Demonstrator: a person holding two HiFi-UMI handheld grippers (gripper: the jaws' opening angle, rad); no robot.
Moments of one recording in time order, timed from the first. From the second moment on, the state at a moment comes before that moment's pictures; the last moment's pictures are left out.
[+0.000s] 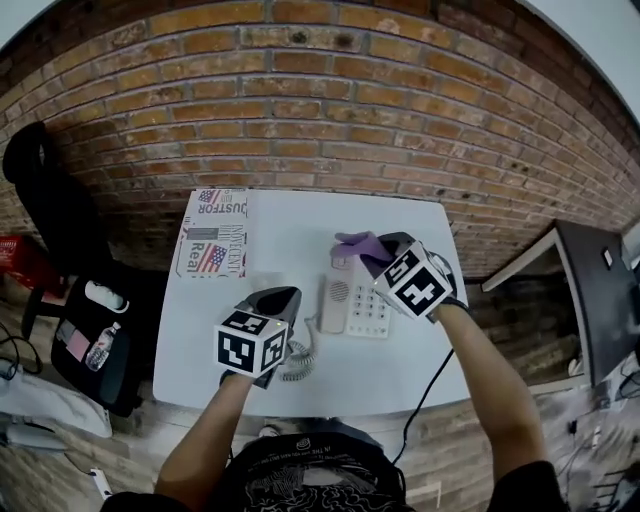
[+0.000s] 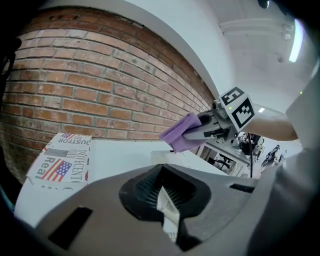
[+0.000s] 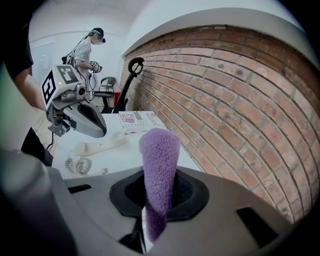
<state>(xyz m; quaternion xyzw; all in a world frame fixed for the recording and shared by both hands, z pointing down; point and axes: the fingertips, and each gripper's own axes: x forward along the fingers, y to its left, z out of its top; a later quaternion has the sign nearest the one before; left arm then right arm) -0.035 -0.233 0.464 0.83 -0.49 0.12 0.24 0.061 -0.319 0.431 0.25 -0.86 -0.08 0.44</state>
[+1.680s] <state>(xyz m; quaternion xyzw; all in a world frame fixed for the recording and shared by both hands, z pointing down) 0.013 -0.288 0.493 0.77 -0.57 0.12 0.27 0.051 -0.413 0.530 0.07 -0.90 0.10 0.43</state>
